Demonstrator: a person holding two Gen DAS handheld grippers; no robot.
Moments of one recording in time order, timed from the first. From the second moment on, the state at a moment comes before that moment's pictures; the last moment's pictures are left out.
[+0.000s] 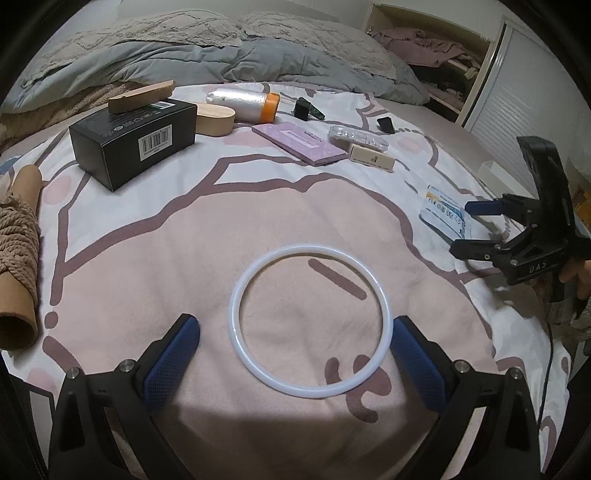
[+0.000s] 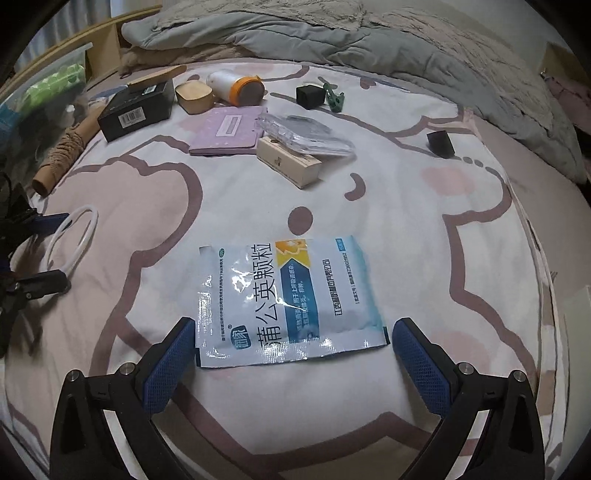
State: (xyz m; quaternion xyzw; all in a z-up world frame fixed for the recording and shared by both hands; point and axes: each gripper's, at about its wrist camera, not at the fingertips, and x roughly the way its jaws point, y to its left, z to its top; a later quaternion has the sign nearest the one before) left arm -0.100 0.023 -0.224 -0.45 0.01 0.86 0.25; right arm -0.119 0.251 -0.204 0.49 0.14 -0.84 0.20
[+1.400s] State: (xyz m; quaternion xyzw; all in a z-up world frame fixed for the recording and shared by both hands) left arm -0.107 0.050 -0.227 -0.46 0.07 0.85 0.24; right arm -0.149 0.260 -0.199 0.50 0.03 -0.80 0.32
